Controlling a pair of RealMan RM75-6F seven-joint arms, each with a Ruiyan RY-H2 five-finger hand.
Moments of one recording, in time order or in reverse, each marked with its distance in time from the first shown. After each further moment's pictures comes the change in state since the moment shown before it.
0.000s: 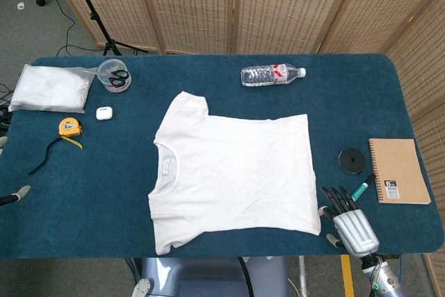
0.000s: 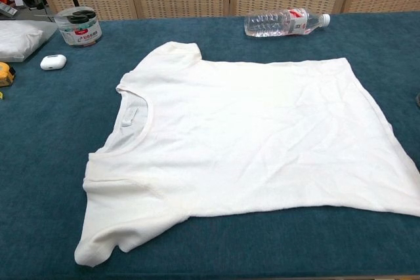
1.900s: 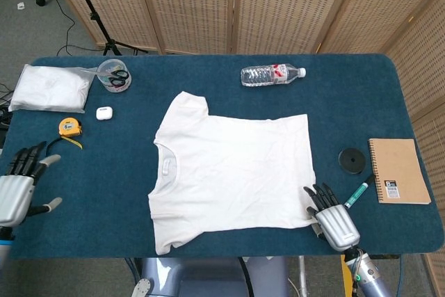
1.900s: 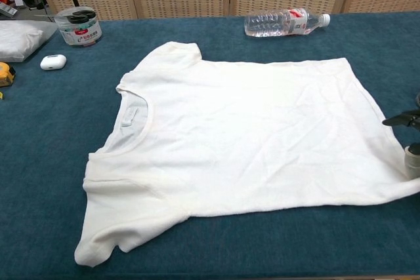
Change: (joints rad) left arm -0.038 -0.065 0.111 0.124 0.329 -0.029 -0.088; right arm 0.055 -0.107 0.001 0.073 0.014 -0.020 -0.017
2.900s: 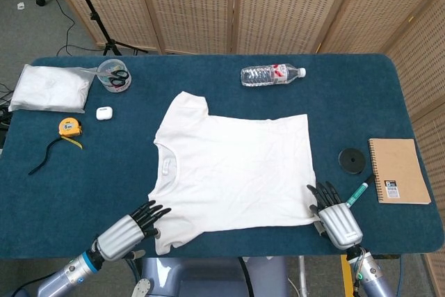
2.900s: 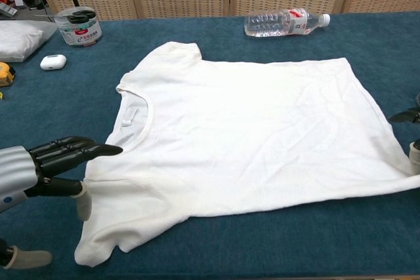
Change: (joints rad) left arm -0.187 -0.437 0.235 0.369 0.443 -0.077 -0.061; right arm 0.004 0.015 0.004 -0.020 0.026 -0.011 -0.015
